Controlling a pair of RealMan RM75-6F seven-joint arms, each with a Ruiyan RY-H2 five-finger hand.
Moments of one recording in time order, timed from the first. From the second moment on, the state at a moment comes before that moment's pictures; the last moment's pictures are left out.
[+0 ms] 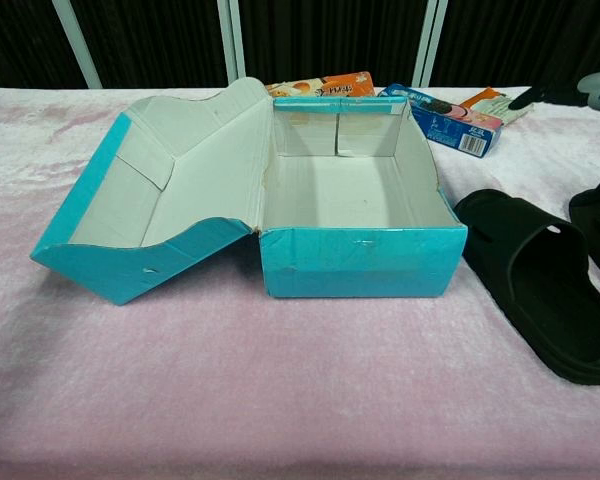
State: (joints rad) left arm -0.16 -1.13 -0.13 -1.73 1.51 1.54 0.12; right arm 0.64 -1.18 0.16 -1.58 -1.18 0.80 -0.25
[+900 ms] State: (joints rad) left arm -0.17 -1.15 -0.12 -1.69 1.47 1.51 0.11; right arm 0.85 -1.23 0.06 -1.54 -0.78 0.61 -0.45
